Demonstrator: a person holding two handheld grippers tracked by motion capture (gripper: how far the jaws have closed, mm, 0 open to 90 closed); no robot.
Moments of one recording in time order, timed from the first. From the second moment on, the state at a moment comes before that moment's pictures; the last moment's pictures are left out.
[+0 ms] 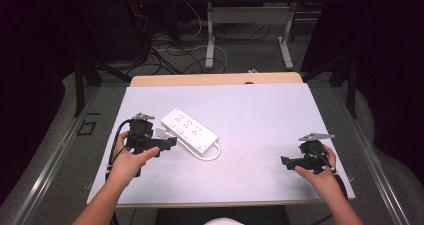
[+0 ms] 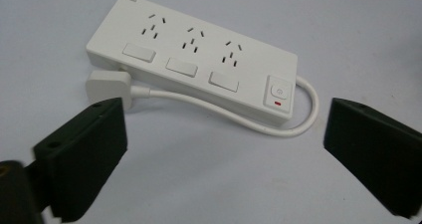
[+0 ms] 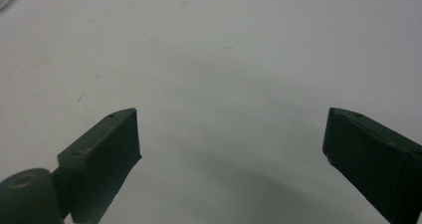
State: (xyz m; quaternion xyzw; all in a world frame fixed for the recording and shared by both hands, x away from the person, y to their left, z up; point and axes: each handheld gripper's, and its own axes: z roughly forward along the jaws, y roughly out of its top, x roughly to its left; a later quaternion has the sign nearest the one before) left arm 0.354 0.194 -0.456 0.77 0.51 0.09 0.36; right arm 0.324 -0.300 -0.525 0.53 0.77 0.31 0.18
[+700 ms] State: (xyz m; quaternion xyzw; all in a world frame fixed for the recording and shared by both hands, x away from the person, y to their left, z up) left arm 0.339 0.233 -0.477 0.75 0.54 0.11 0.38; right arm 0.325 -0.300 -0.525 0.53 0.77 0.31 0.18
